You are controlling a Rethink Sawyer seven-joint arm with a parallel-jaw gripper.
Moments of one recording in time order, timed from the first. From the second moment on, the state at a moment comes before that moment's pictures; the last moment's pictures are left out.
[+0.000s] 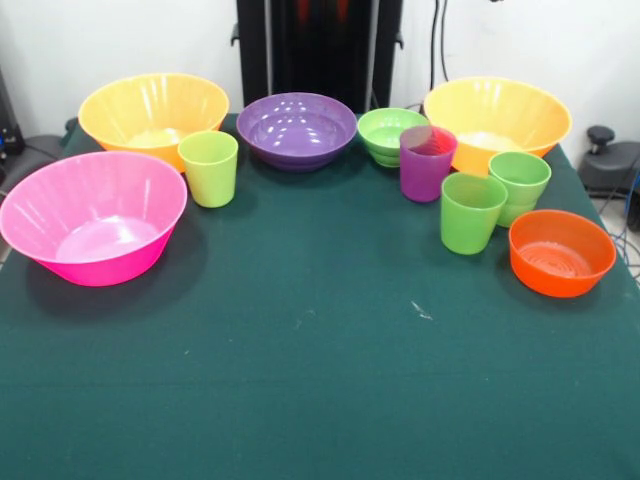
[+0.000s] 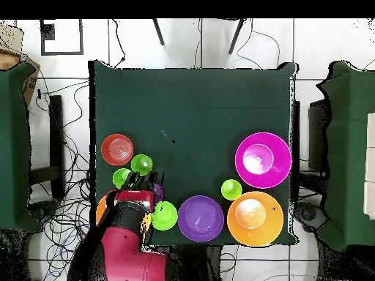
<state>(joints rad) 0.39 -1.01 -0.46 2.13 -0.03 -0.22 1.74</state>
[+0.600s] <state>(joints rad) 0.48 -0.89 -0.57 2.12 -0.03 -0.45 1.74</state>
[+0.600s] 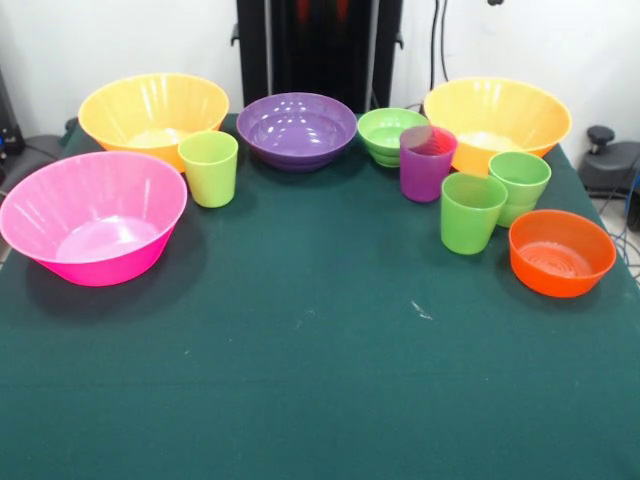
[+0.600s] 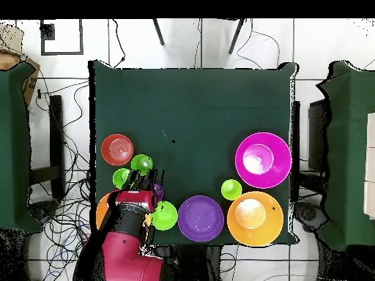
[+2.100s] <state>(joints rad) 0.18 -0.80 -0.34 2.23 -0.01 -0.26 1.83</state>
